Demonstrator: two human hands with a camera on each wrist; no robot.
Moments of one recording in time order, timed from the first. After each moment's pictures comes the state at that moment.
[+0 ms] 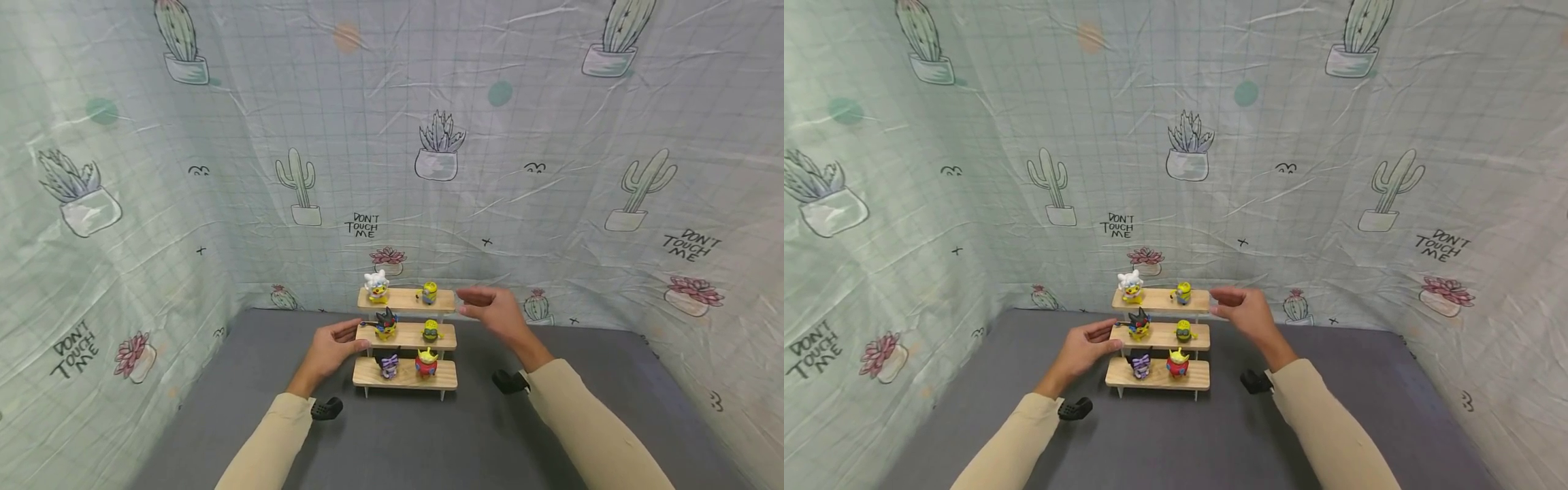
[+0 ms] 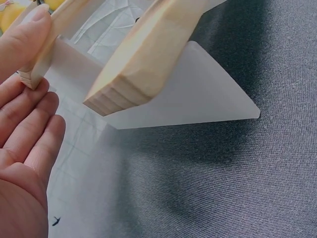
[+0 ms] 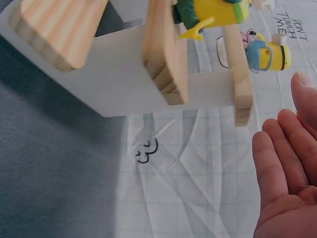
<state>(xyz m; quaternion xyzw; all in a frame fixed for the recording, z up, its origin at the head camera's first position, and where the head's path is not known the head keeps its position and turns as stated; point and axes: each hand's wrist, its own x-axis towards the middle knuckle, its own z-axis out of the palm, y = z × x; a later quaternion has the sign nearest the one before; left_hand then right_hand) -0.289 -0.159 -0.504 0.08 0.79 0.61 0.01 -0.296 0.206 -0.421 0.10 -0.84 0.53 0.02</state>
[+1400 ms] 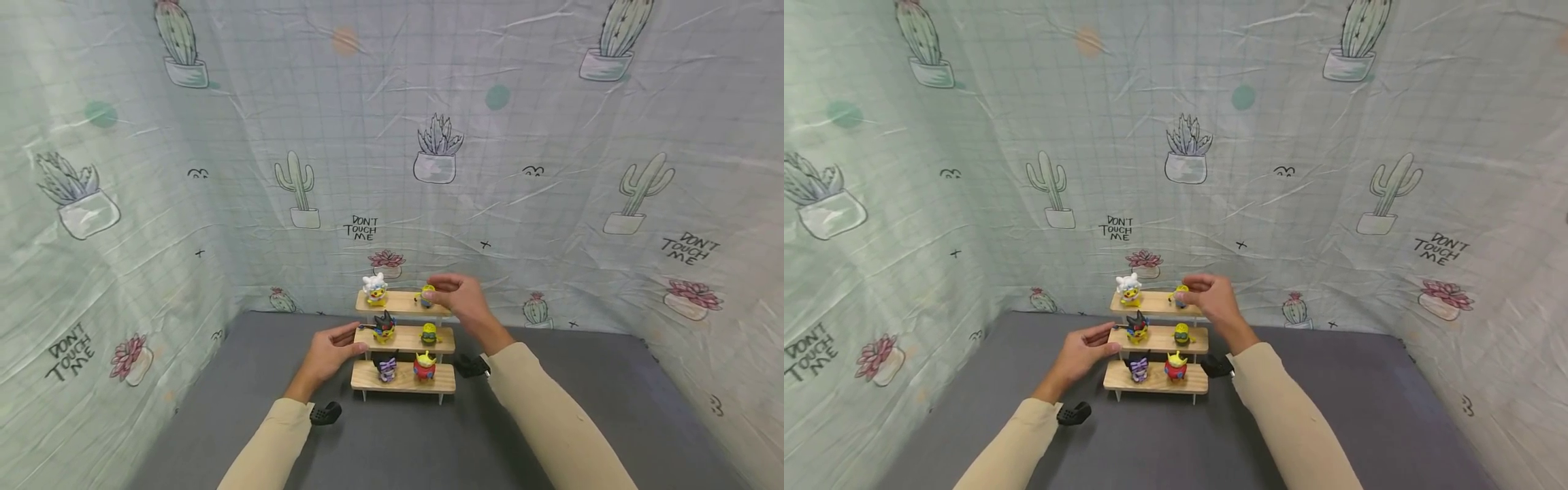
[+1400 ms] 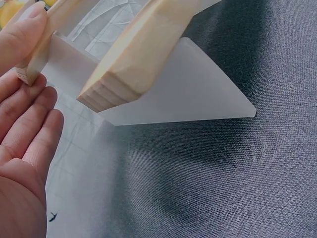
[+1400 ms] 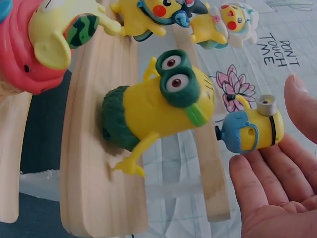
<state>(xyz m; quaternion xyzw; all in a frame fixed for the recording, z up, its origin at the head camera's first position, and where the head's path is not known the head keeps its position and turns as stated) -0.286 -0.160 -0.507 0.07 0.79 0.60 0.01 -0.321 0.143 -0.402 0.04 -0.77 0.64 -0.02</state>
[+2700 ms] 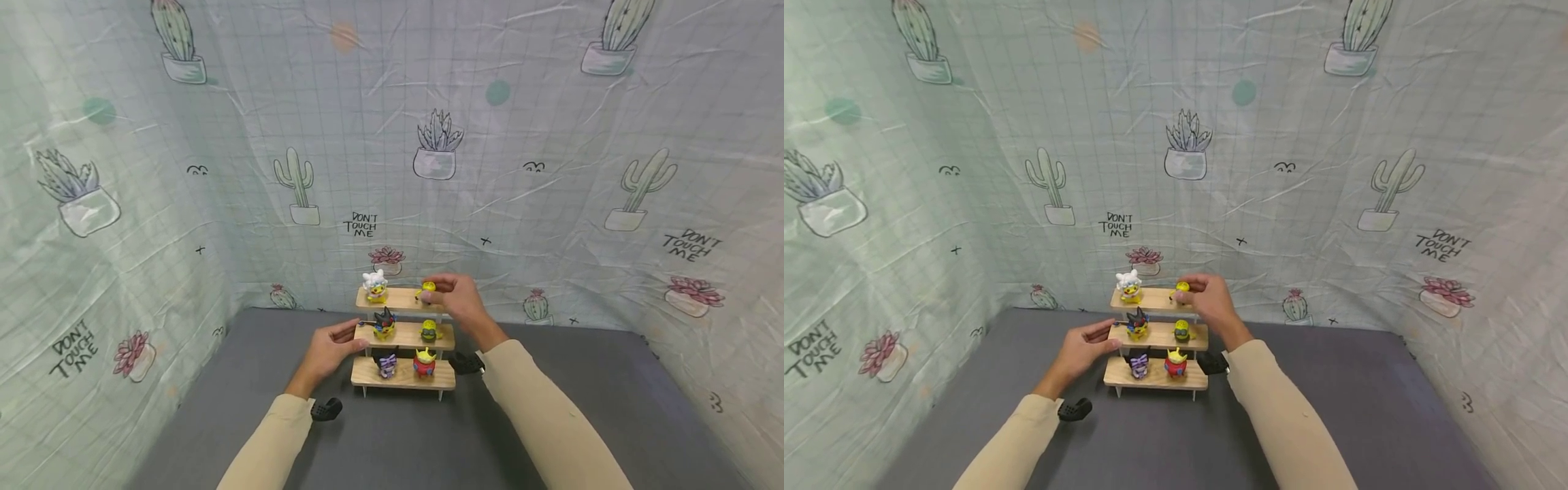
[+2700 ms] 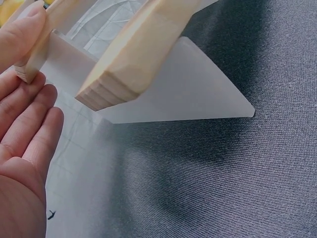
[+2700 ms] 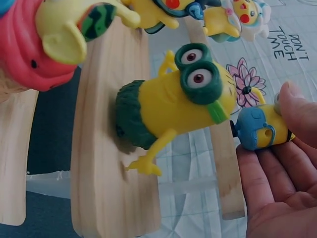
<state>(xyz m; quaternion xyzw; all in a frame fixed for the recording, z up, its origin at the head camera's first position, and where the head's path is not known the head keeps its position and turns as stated) -0.284 -0.156 -0.507 0.06 0.78 0.62 0.01 -0.321 0.136 -0.407 0.06 -0.79 0.61 -0.01</state>
